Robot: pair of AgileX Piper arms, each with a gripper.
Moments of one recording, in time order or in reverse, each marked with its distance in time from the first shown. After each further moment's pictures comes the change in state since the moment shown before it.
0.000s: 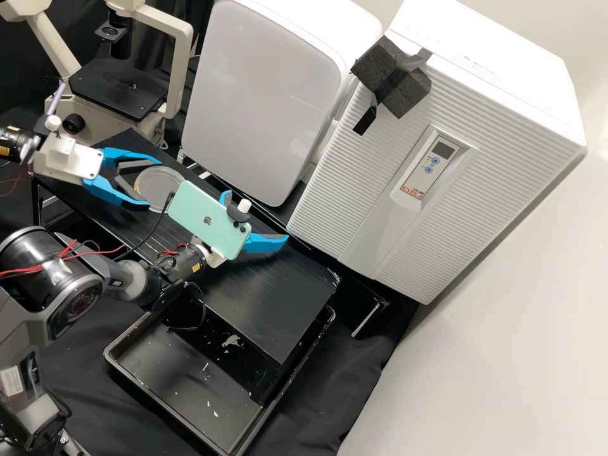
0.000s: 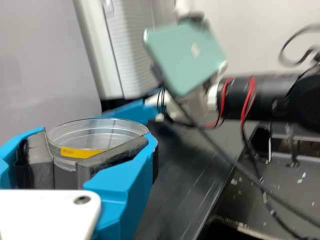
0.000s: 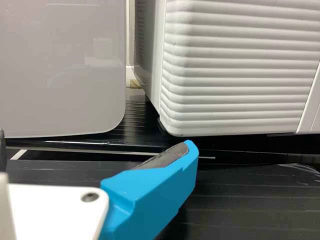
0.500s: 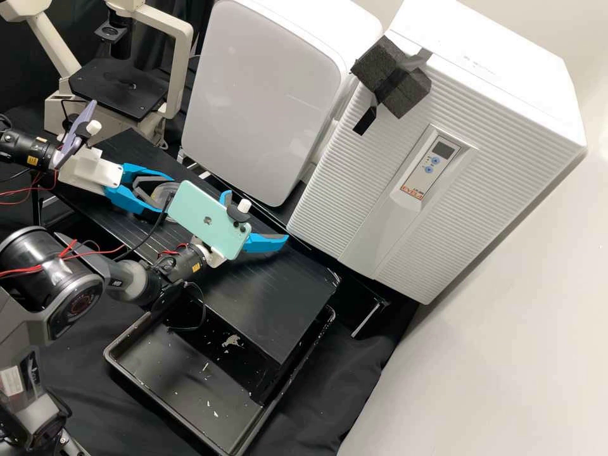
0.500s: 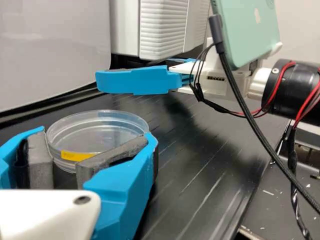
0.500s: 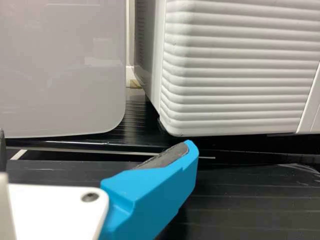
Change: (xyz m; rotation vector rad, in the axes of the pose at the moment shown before) left arm 0.028 -0.016 -0.017 -0.220 0.038 -0.064; right arm 0.000 0.000 0.000 0.000 0.000 0.000
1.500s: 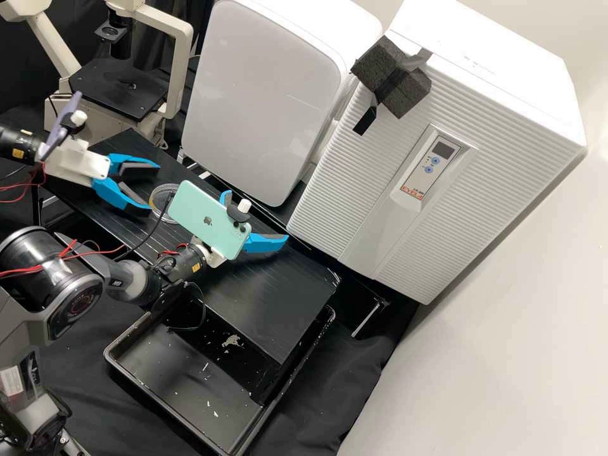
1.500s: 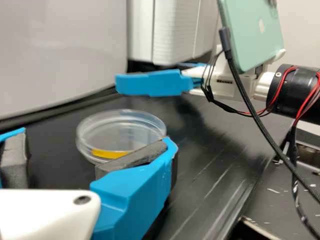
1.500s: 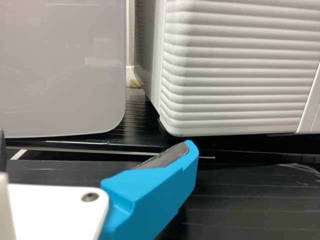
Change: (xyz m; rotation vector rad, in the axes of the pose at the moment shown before) left arm -0.038 0.002 -0.005 0.061 0.044 0.064; right arm 0.000 0.000 0.000 0.000 0.000 0.000
